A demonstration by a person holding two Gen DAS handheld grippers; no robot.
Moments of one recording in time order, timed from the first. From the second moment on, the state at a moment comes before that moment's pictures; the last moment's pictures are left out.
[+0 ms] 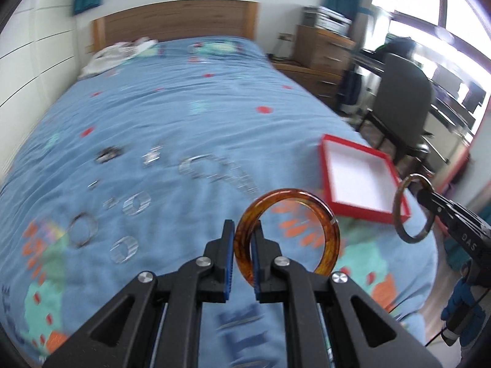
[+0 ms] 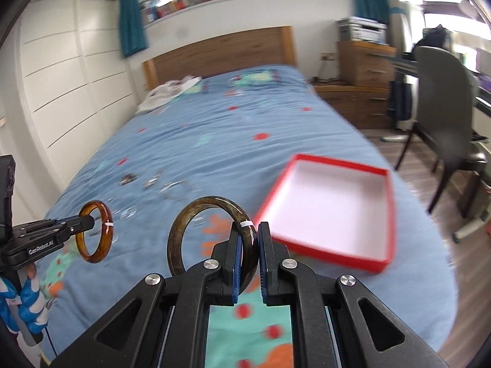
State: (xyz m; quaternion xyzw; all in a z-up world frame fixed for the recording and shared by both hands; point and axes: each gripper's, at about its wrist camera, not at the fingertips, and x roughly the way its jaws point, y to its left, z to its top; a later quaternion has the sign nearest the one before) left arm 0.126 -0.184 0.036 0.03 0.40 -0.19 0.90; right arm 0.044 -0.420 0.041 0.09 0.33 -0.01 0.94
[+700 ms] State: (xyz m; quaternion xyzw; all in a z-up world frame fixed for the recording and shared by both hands) left arm 0.219 -0.420 -0.047 0.13 0.43 -0.30 0.84; right arm 0.138 -0.578 -0.030 0.09 0.38 -0.09 0.92
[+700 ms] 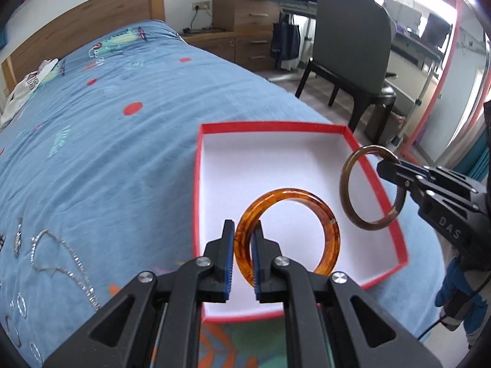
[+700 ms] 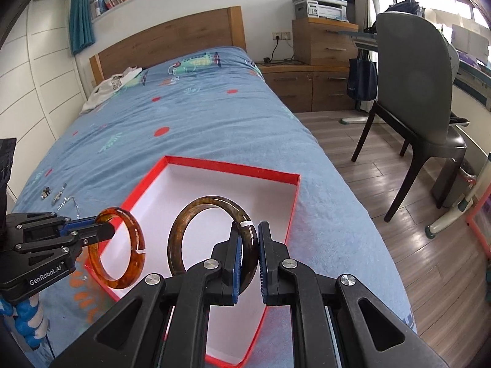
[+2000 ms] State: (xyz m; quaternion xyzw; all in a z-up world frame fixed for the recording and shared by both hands) left arm 0.225 -0.411 -0.107 0.14 0.49 -0.19 0.84; right arm 0.141 -0.557 -0.076 0.01 0.47 0.00 0.88
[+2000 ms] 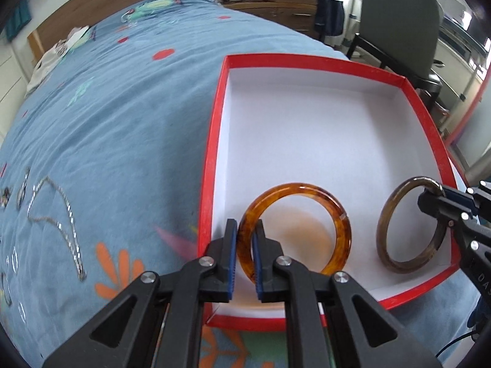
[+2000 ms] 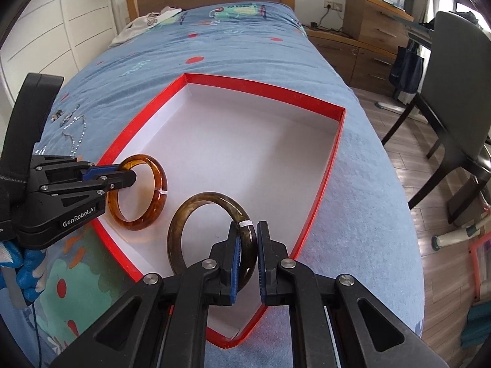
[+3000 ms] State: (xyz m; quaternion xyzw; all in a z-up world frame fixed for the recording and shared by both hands) left arm 0.196 -0.354 -0.105 0.05 0.55 -0.09 0.83; right arm 0.163 -0.508 -0.077 -0.08 0.51 0.11 0.85
